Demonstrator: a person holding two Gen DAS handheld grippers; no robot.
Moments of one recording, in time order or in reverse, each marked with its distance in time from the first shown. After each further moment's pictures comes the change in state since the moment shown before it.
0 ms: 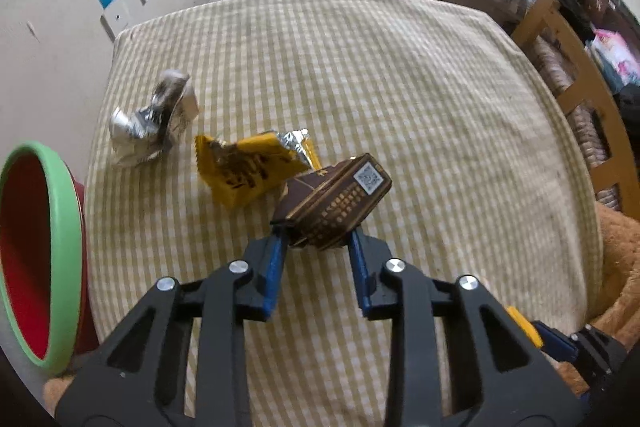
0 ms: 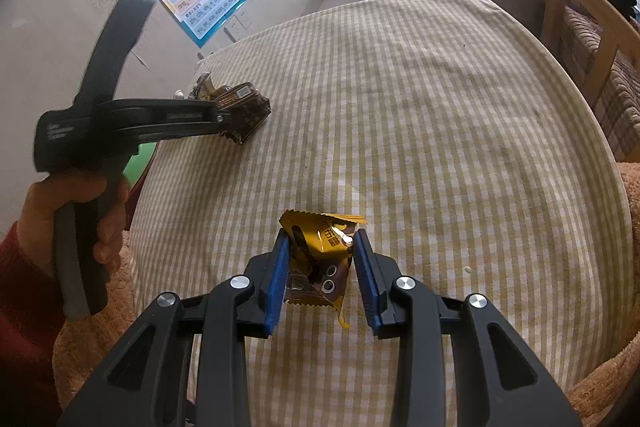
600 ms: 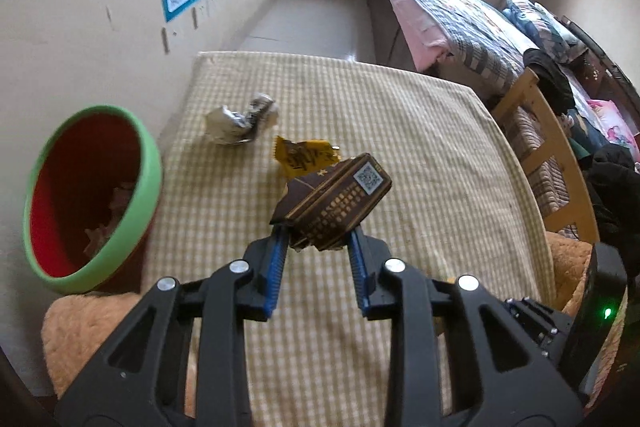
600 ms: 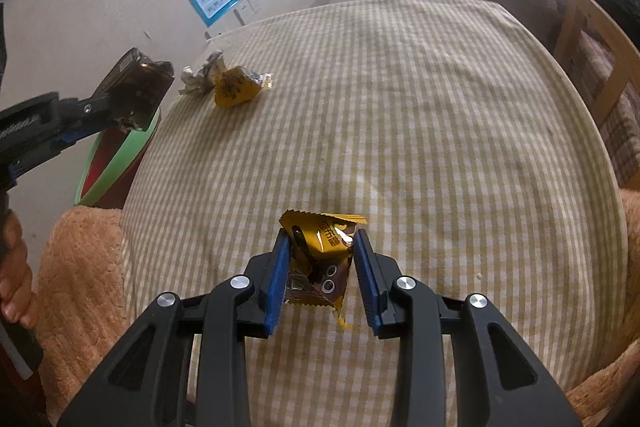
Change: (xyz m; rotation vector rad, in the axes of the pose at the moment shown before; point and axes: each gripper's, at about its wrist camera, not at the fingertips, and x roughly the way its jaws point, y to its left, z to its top) left arm -0.107 0.022 -0.057 -0.156 -0.218 -0.004; right arm 0.008 0.022 0.003 -0.104 0.030 -0.042
